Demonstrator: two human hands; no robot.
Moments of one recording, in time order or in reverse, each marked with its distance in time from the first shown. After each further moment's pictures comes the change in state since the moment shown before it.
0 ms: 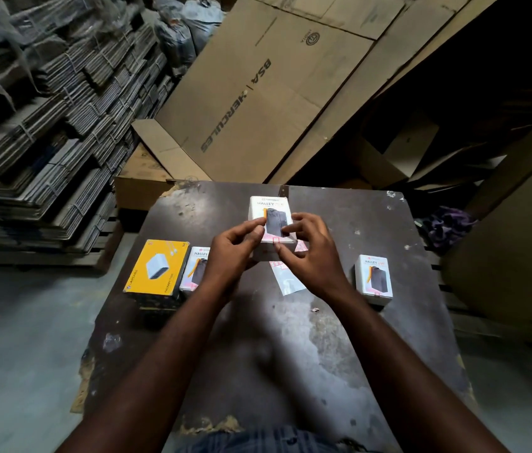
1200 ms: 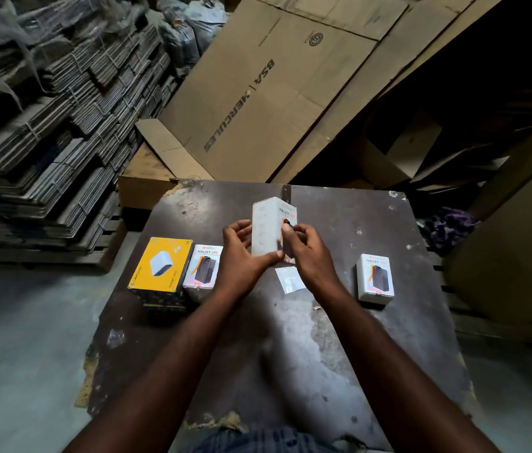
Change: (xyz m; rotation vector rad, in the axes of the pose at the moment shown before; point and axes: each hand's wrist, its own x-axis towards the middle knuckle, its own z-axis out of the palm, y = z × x) left_hand -0.005 -0.020 0.003 0.175 0.055 0.112; right_hand -0.002 -0.017 0.014 0.296 -0.008 0.564
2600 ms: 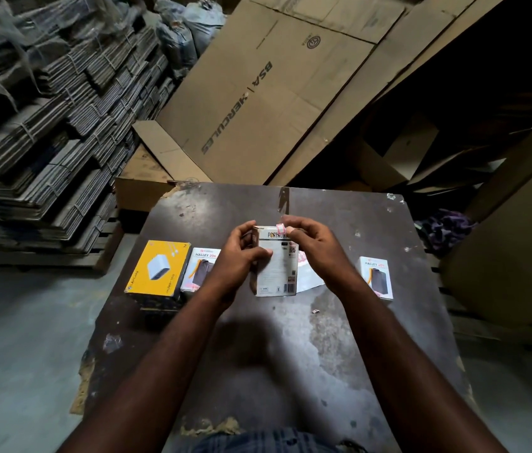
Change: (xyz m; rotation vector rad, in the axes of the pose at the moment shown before) left_hand 0.016 0.001 -0.008 -0.184 -0.122 -0.204; right_hand 0.018 -0.015 -0.022 0.058 -0.225 -0.113
